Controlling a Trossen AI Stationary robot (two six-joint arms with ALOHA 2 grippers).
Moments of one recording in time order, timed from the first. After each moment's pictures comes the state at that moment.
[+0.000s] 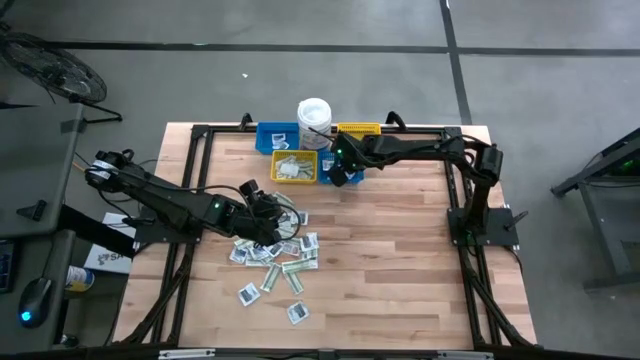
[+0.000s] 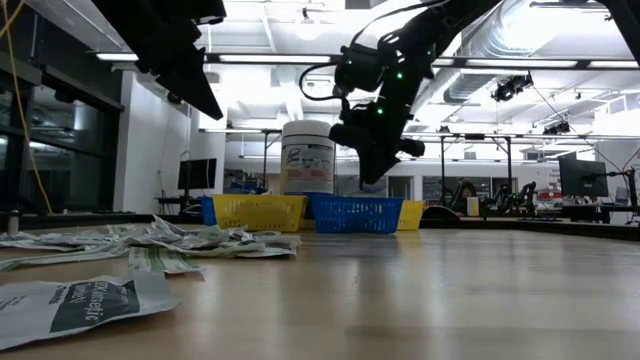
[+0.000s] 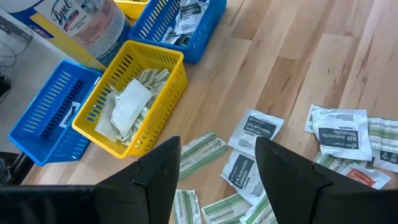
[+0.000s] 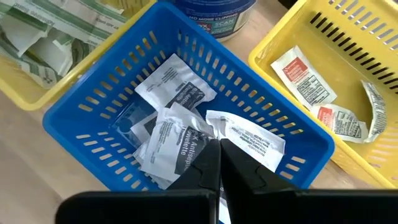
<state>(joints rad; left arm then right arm) -0.31 1.31 0.92 -0.65 -0.72 -0.48 -0.37 1.86 1.33 -0.56 0.25 0.42</state>
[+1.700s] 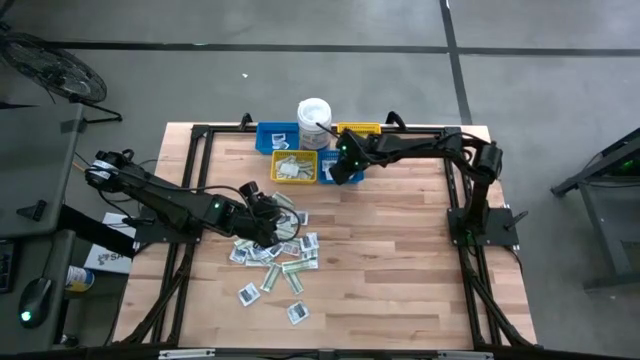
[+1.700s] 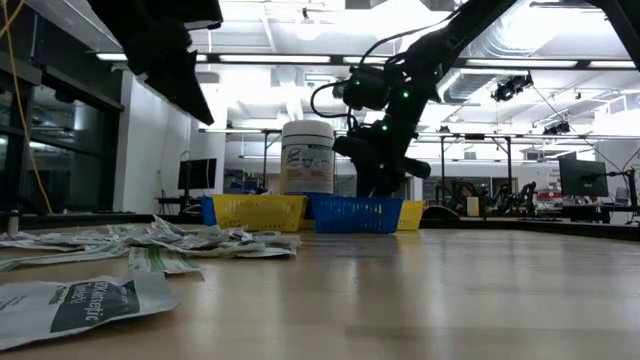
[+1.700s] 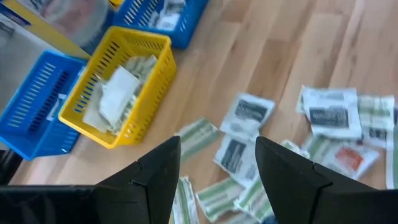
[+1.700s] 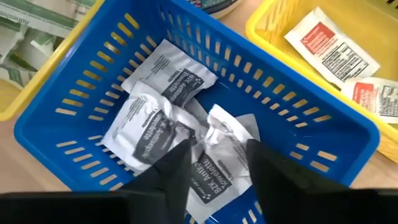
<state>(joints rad) -0.31 1.31 0.92 -0.68 -0.66 -0.48 -0.43 1.88 1.23 -0.44 0.10 0.49</state>
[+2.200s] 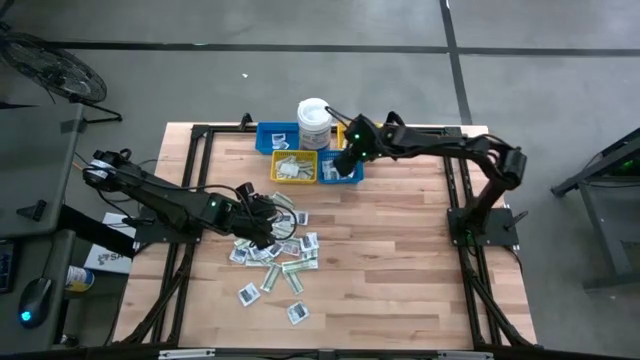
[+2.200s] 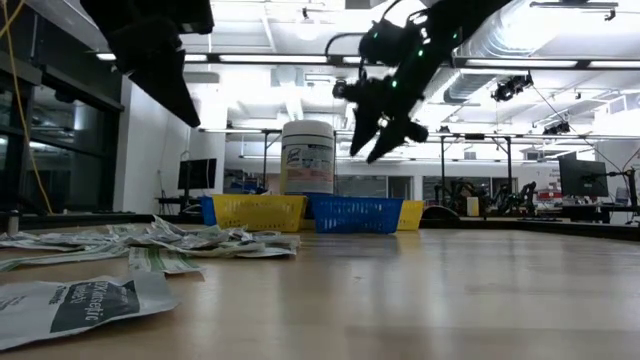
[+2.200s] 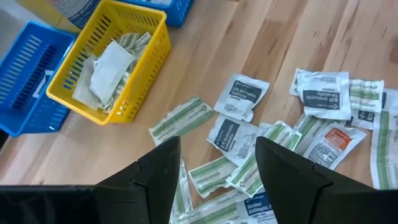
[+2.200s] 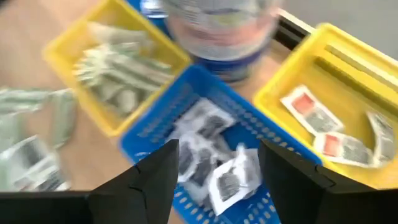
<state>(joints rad) -0.31 1.28 0.92 -0.75 -0.60 -0.55 -0.43 1.68 1.24 -0.43 0.07 0.39</state>
